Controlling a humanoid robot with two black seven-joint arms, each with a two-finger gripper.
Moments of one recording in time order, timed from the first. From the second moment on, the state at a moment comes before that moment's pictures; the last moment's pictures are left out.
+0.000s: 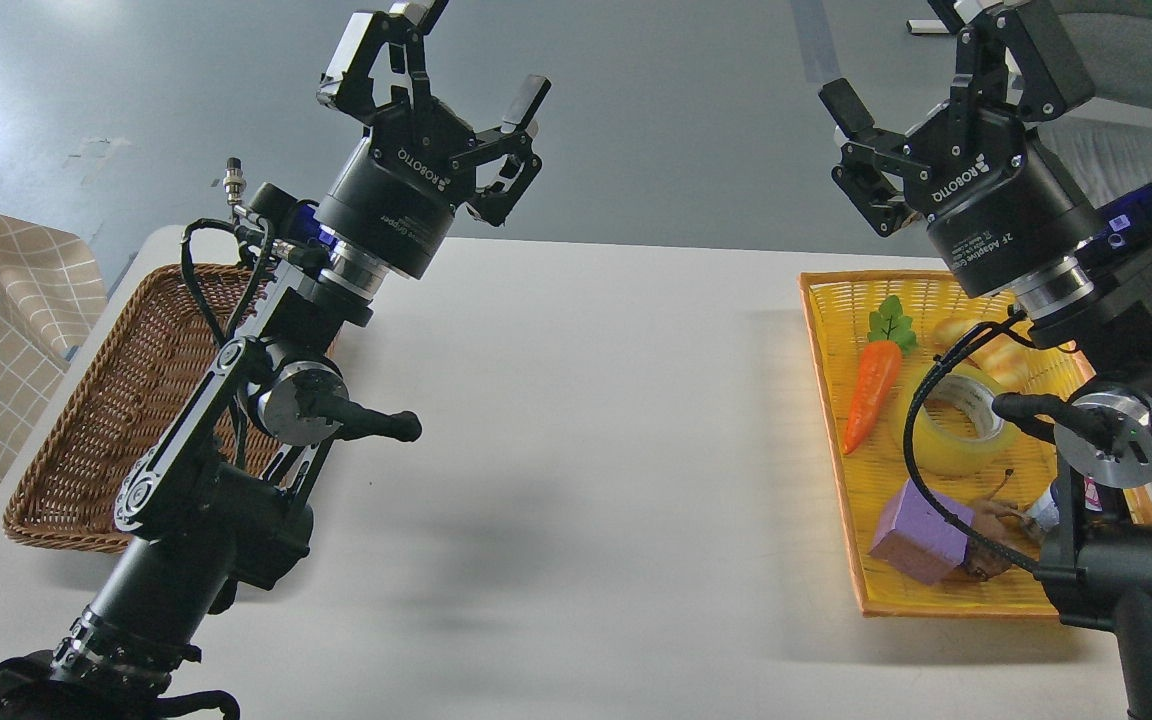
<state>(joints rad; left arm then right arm) -0.42 0.03 -1.30 -1.44 0.73 -0.34 -0.21 0.36 0.00 1.57 1.62 -0.99 0.47 -0.08</state>
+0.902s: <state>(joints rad) -0.38 0.04 -1.33 -1.43 0.72 -0.35 -0.21 0.36 0.00 1.56 1.63 -0.99 0.47 -0.08</state>
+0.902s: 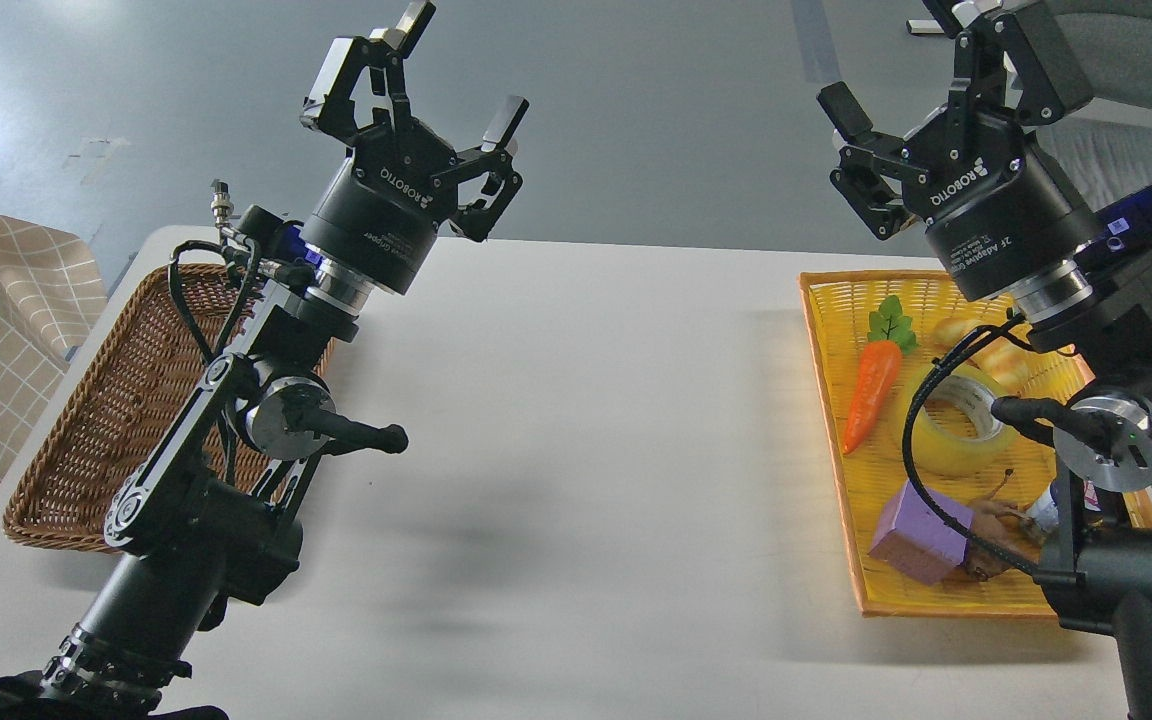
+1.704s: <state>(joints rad) -0.38 0.04 -1.33 -1.43 0.72 -0.39 -0.21 0.35 0.00 1.56 1.63 -0.99 0.47 -0.08</state>
